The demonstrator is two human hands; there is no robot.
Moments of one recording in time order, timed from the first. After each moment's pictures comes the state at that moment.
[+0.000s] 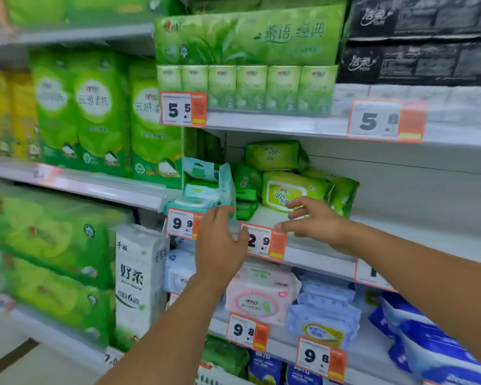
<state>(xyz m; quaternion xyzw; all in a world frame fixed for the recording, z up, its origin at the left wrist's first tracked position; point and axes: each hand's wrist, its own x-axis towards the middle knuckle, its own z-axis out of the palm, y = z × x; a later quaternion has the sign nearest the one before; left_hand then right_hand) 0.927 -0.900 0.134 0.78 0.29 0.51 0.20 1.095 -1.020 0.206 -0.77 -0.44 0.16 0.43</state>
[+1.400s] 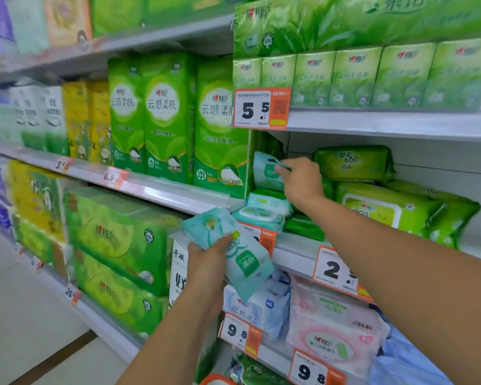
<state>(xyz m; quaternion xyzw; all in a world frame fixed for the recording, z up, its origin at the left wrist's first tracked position) 0.844 -0.818 0.130 0.37 0.31 0.52 0.71 1.049 -0.795 0.239 -0.70 -0.52 -0.15 0.47</state>
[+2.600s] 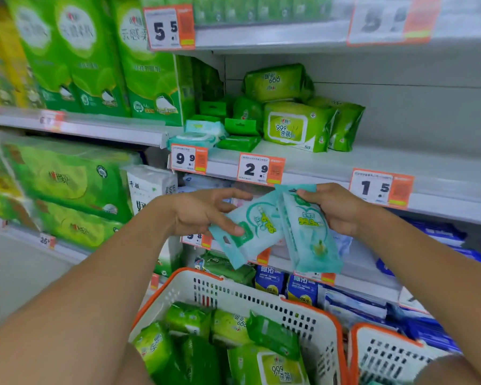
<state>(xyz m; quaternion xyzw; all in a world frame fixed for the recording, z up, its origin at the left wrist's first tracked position) 0.846 -0.929 0.142 0.75 0.21 -0.02 0.63 1.081 -1.078 0.115 -0.63 -0.31 0.38 0.60</state>
